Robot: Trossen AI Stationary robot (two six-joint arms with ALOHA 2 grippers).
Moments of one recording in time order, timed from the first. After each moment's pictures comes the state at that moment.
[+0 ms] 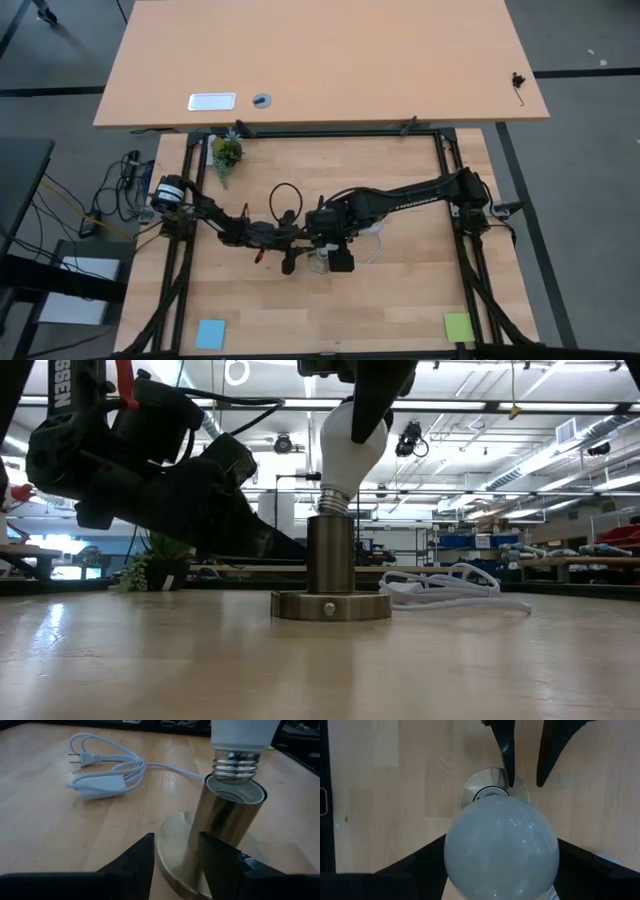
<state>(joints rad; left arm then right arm) -0.19 1.89 0.47 1.13 -0.19 -0.16 0.17 1.99 1.84 -1.12 -0.08 0.17</state>
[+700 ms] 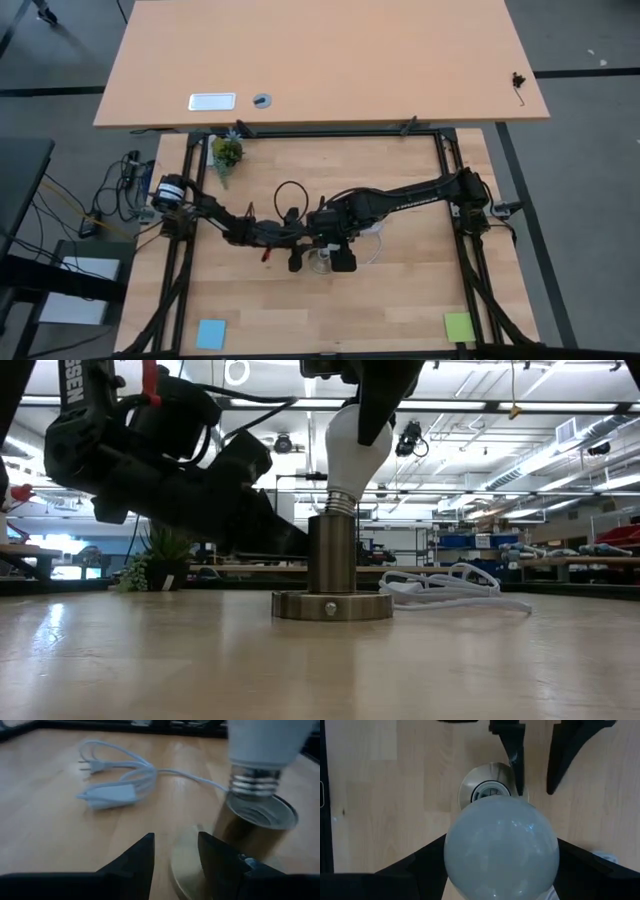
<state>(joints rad) -0.18 1.88 0.53 1.05 -0.21 -0.14 0.16 1.99 1.84 -1.14 -0.08 0.15</state>
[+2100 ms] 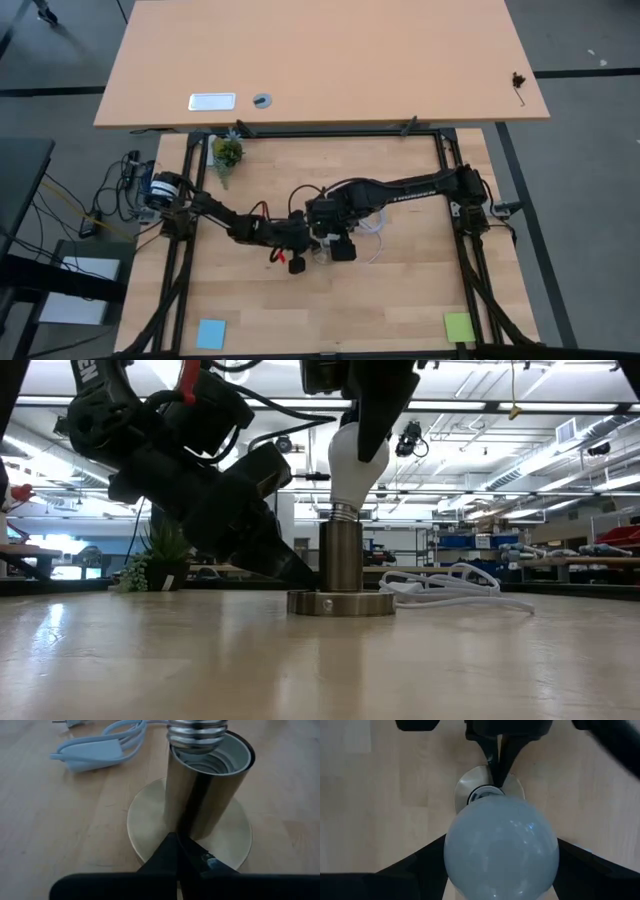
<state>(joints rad) -0.17 1.83 0.65 0.63 -0.15 -0.17 0.11 1.99 1.84 -1.17 -0.07 0.09</state>
